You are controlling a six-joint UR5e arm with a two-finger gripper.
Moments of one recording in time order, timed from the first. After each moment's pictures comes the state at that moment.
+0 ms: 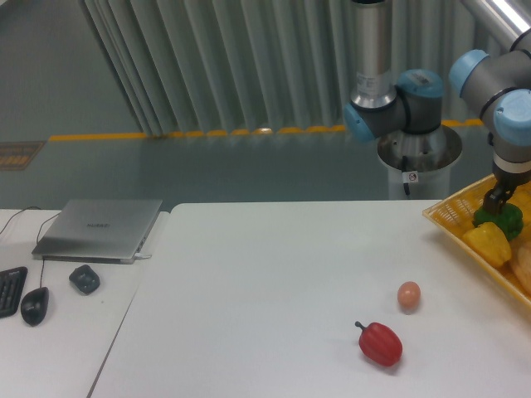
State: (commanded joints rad) arm 2.65 -1.68 -1.81 -1.52 1.85 2.75
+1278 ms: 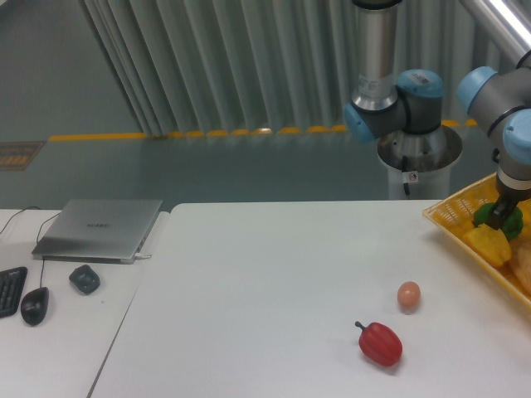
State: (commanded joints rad) arm 2.64 -1.72 -1.81 -1.49 1.81 2.69
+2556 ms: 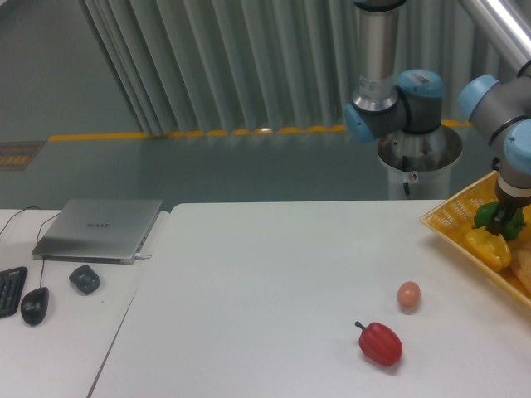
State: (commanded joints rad) arm 2.65 -1.74 -1.82 -1.47 1.81 2.63
